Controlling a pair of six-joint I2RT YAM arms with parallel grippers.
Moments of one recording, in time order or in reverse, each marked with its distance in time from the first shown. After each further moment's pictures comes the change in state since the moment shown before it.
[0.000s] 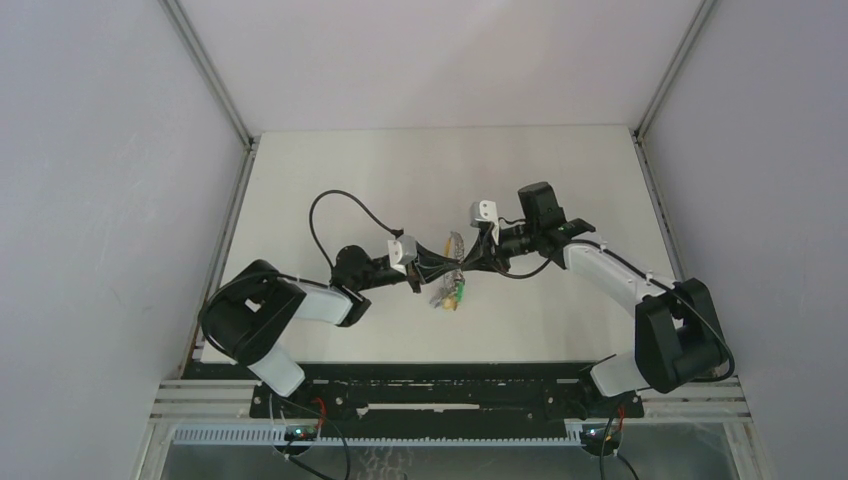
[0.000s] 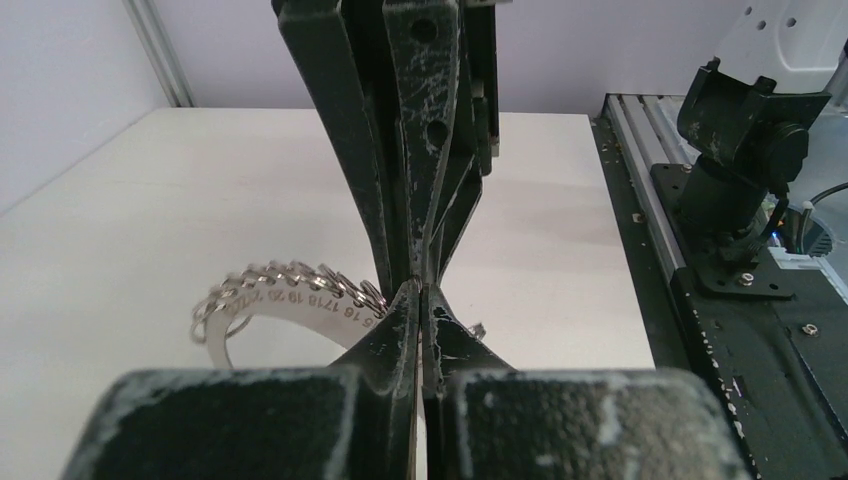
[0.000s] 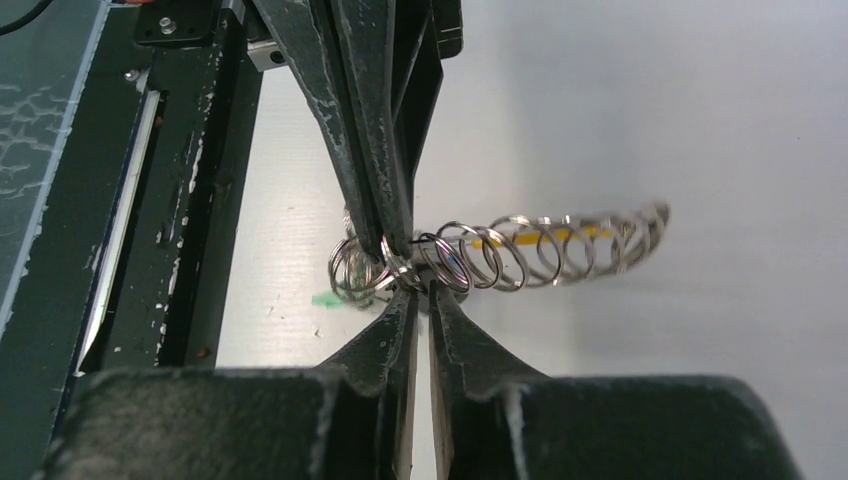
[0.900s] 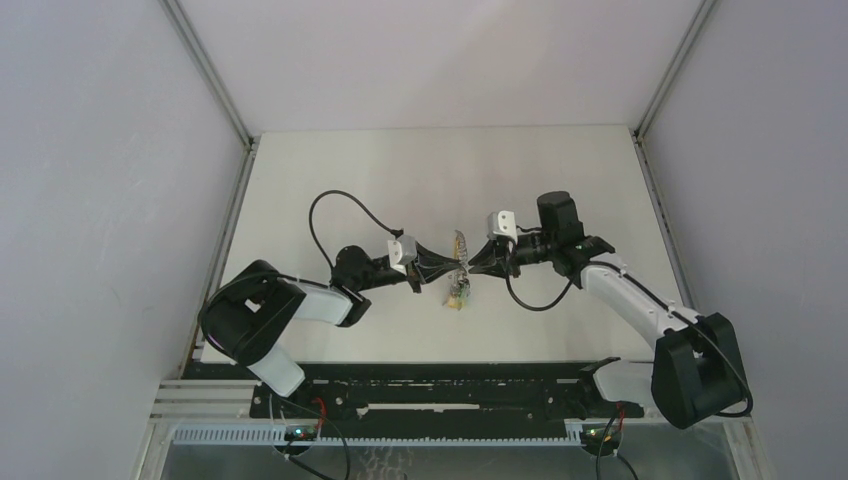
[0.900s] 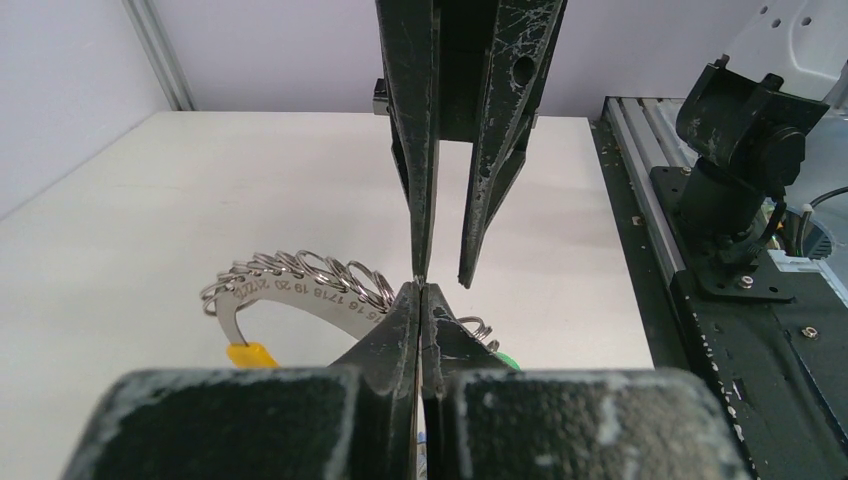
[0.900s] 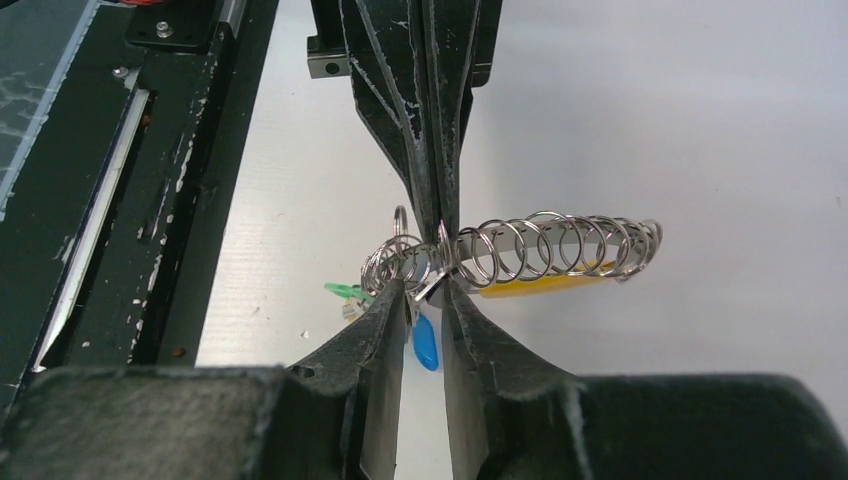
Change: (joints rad) left arm -0.002 -0.003 0.000 0.005 -0.007 0.000; right arm -0.043 -0.176 -0.141 0.124 -0.037 -0.023
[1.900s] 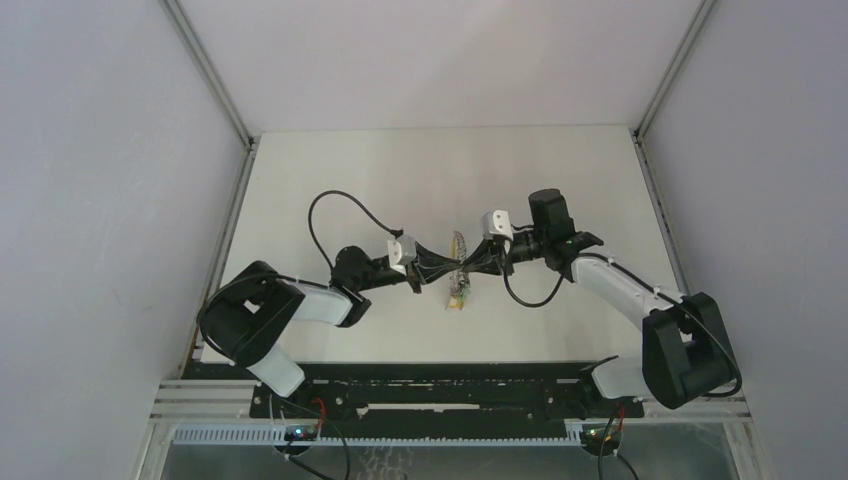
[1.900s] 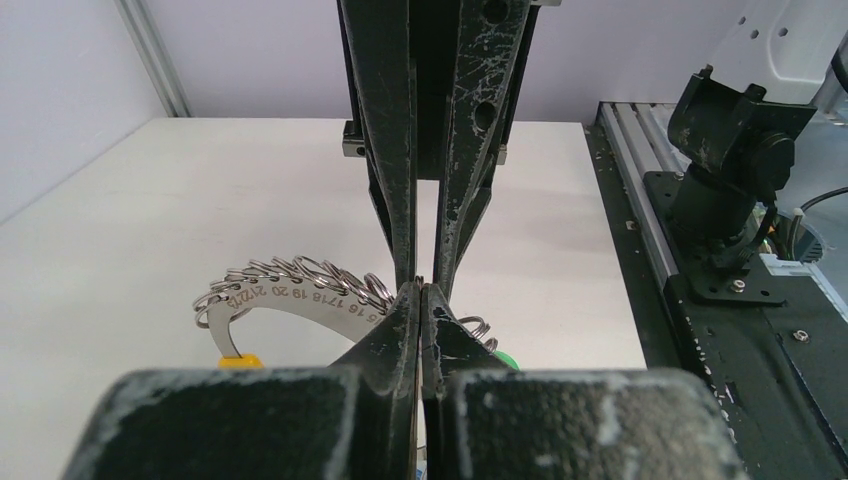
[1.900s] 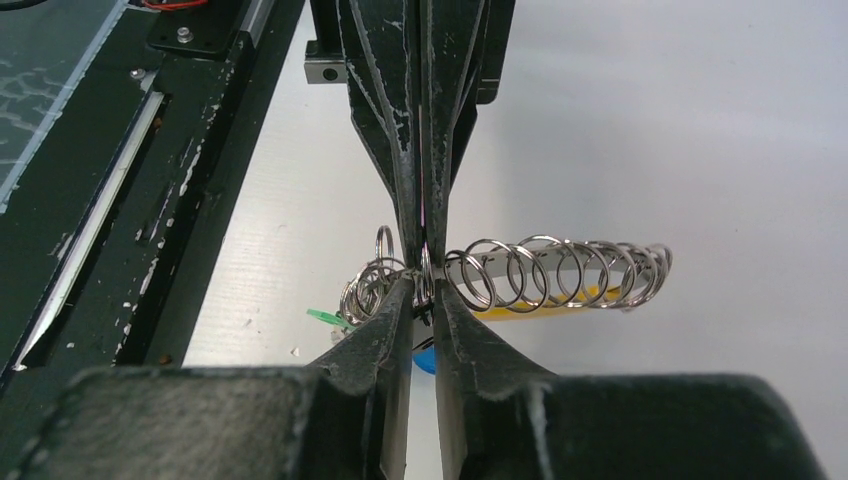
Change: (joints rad) left arm -0.005 -0.007 0.000 0.003 0.003 -0.010; right arm 0.021 0.097 0.010 0.078 -0.074 -0.032
